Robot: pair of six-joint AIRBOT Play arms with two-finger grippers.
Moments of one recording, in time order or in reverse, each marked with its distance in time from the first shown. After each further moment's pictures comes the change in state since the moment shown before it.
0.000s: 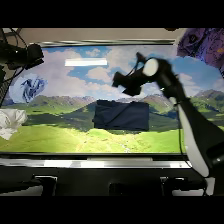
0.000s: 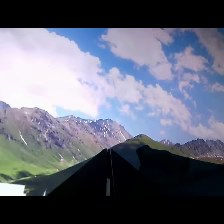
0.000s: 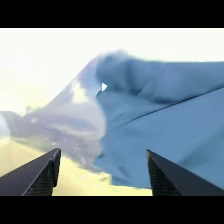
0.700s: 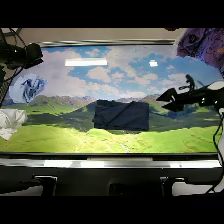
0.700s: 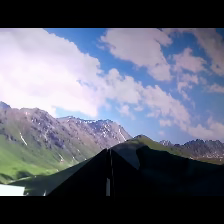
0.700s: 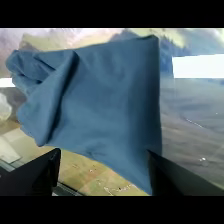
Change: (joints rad) left arm 0.000 0.007 0.000 -0.001 0.000 0.000; right arm -0.657 0.045 -0.470 0.407 0.185 -0.727
